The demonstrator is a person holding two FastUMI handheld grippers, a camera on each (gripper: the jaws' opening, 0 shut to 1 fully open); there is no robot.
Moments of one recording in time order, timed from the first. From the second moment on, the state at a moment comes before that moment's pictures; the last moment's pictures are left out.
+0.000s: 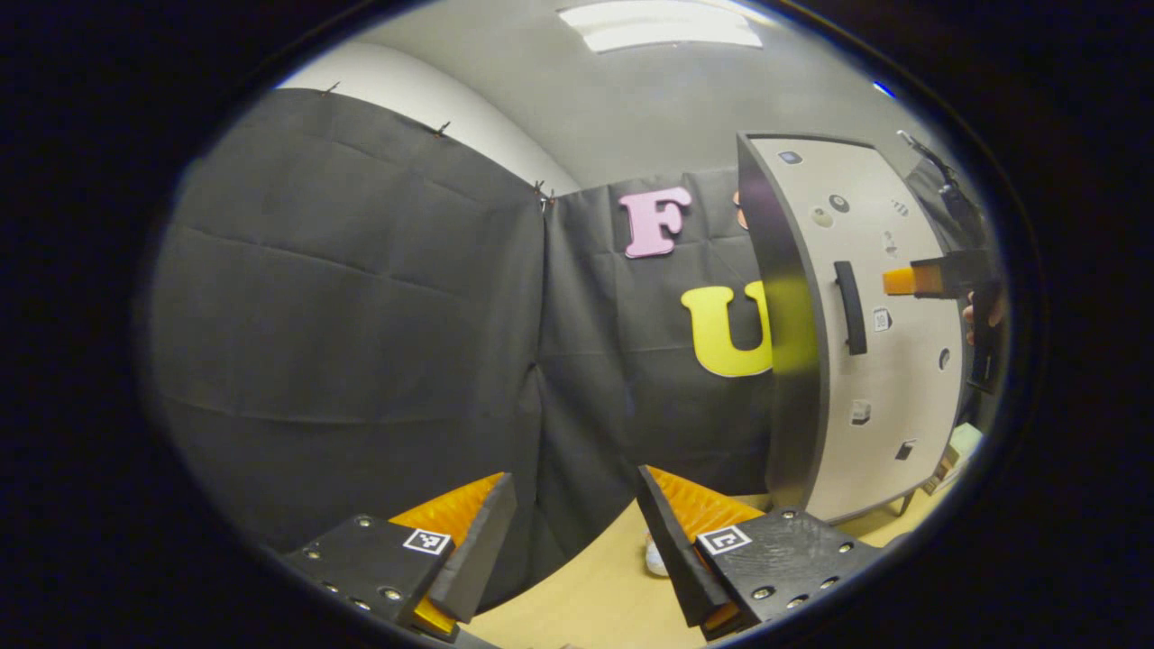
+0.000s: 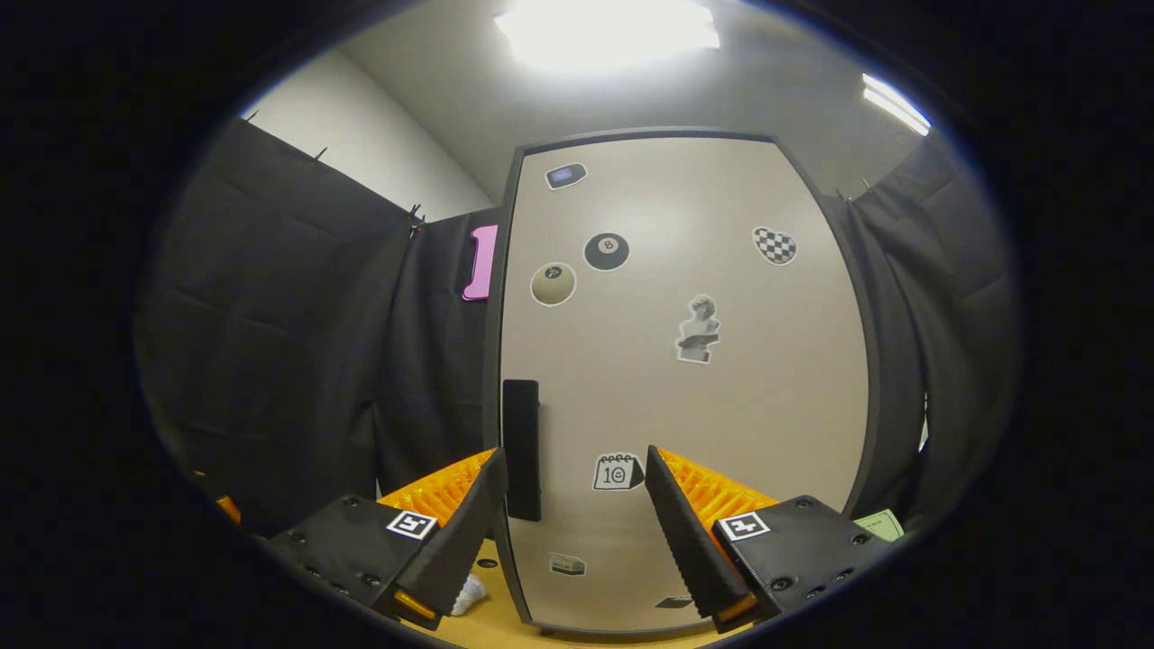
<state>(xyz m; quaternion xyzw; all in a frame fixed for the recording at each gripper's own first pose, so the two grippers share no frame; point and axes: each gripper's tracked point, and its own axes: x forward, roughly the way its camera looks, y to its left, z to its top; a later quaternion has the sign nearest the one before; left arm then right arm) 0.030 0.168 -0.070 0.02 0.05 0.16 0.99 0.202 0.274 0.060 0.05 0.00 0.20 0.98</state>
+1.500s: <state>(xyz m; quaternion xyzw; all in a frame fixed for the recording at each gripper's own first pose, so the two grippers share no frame) 0.062 0.194 -0.081 0.01 0.04 0.13 0.99 0.236 0.333 0.026 0.05 0.16 0.26 0.95</state>
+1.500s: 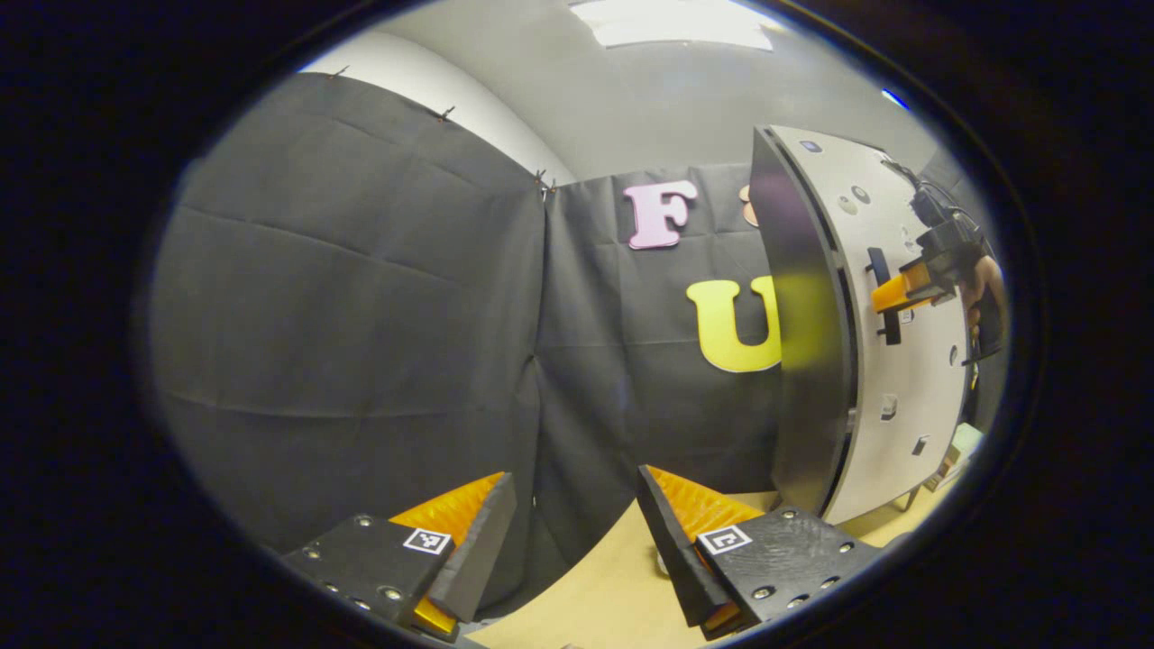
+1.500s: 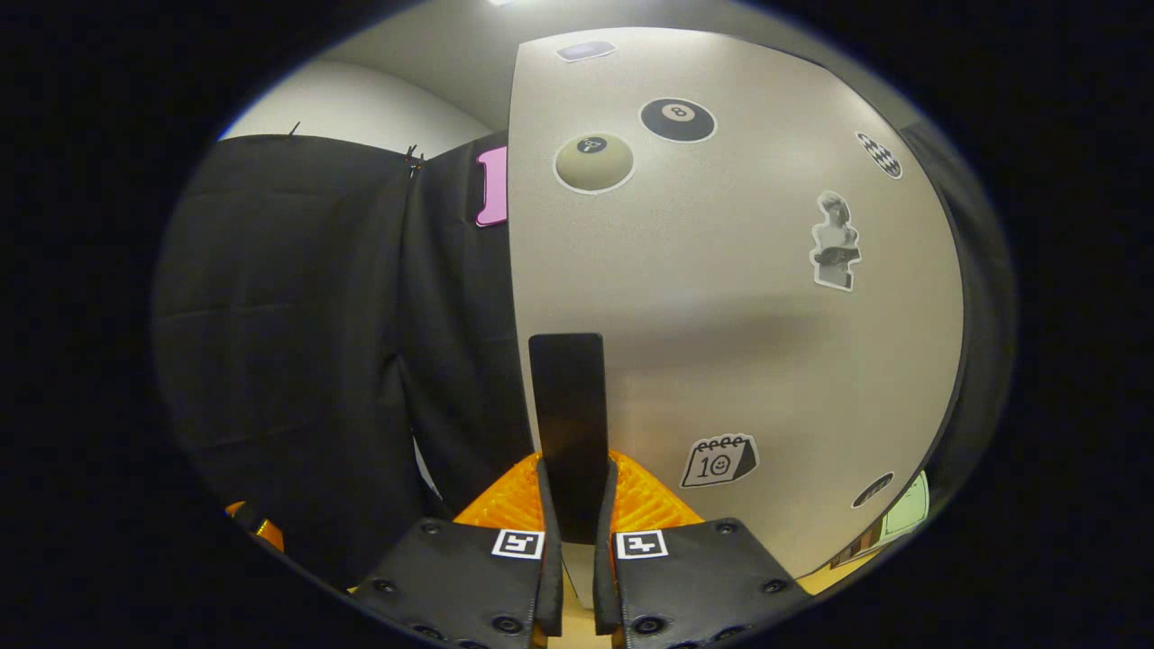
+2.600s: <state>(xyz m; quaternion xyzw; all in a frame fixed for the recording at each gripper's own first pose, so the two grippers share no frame) 0.074 0.000 -0.031 0.01 0.01 0.06 1.00 0.182 0.284 0.034 0.09 0.19 0.45 0.87</state>
